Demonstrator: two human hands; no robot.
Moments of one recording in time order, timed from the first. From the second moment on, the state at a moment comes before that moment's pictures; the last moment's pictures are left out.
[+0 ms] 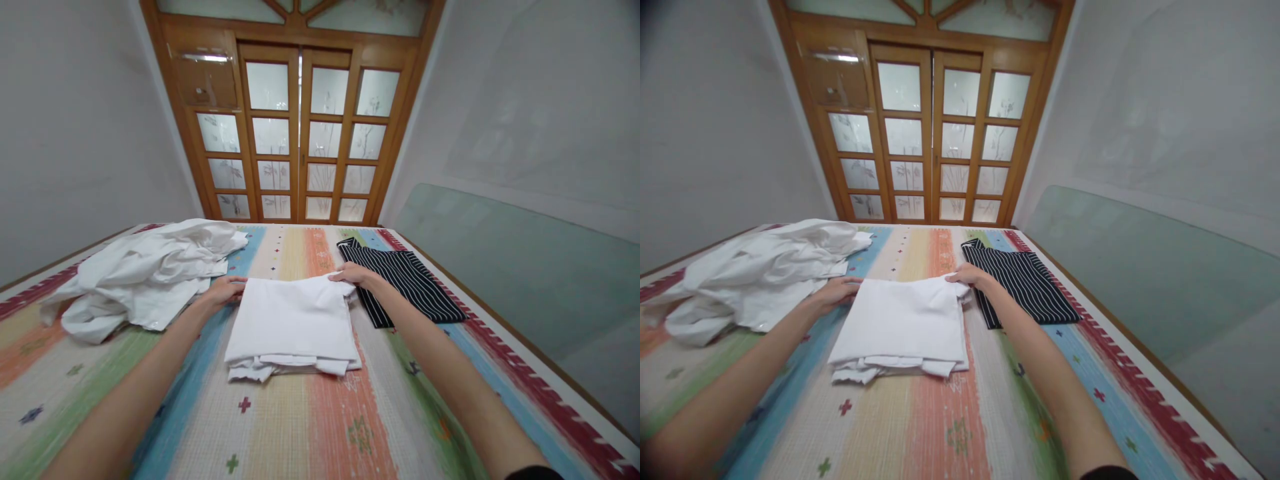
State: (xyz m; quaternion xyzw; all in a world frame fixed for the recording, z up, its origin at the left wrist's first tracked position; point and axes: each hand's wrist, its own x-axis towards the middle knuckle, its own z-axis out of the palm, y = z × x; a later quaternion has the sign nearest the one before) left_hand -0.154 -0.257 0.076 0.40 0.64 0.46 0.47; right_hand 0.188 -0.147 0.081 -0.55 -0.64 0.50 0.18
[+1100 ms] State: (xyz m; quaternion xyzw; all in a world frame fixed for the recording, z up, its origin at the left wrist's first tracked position) left_hand -0.133 -0.371 0.053 0.61 0.61 0.36 0.36; right_hand 0.176 -0.323 0.051 -0.24 -0.97 -0.04 0.07
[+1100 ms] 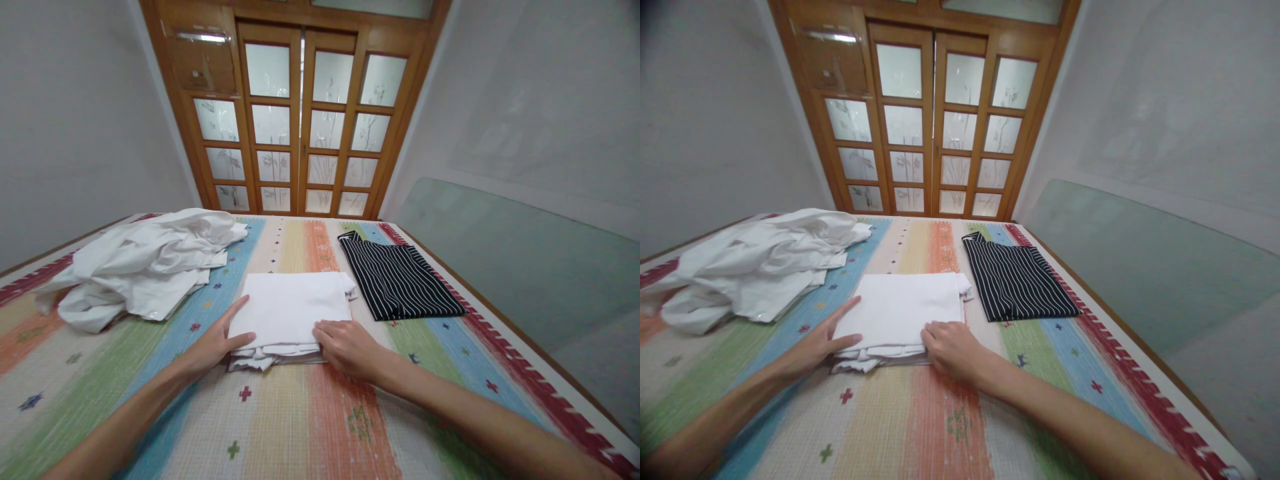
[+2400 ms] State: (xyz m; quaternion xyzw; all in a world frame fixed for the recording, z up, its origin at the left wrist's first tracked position) left_hand -0.111 -0.390 0.028 0.90 0.42 0.10 -0.02; right_hand 0.202 -0.344 0.036 -0.15 -0.98 -0.02 0.09
